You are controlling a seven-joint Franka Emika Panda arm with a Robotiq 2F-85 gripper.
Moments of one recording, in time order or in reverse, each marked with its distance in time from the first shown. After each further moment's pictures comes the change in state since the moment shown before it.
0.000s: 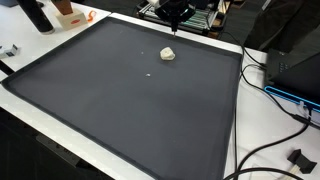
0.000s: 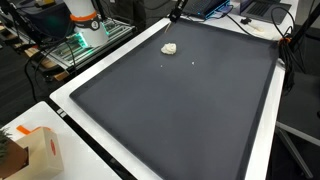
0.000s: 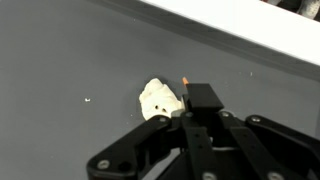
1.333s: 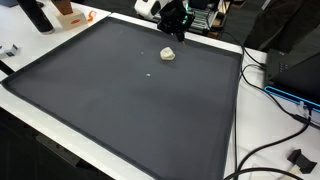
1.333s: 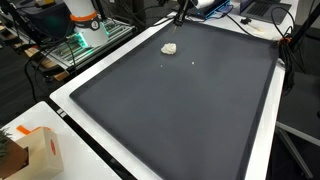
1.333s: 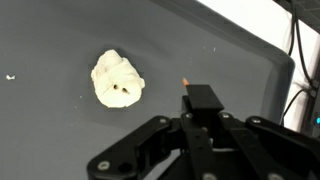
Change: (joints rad) arm -0.074 -0.010 -0.004 -0.125 0.298 0.208 -0.280
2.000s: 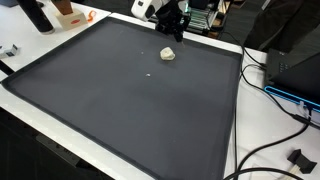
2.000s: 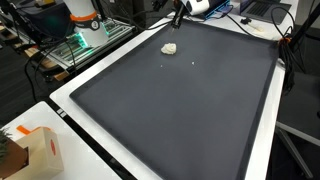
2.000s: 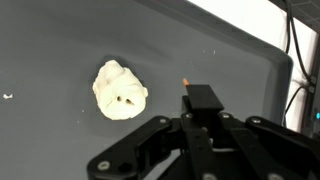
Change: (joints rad) arm -0.024 0.003 -0.008 -0.028 0.043 0.003 -0.010
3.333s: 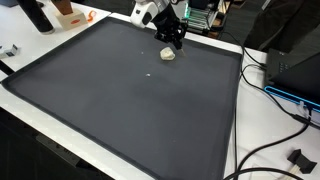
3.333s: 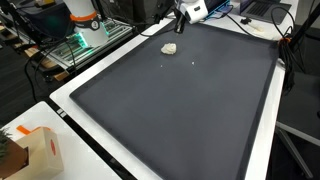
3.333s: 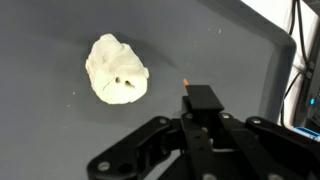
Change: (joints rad) arm -0.016 0.027 0.000 -0.045 0.107 0.132 -0.135
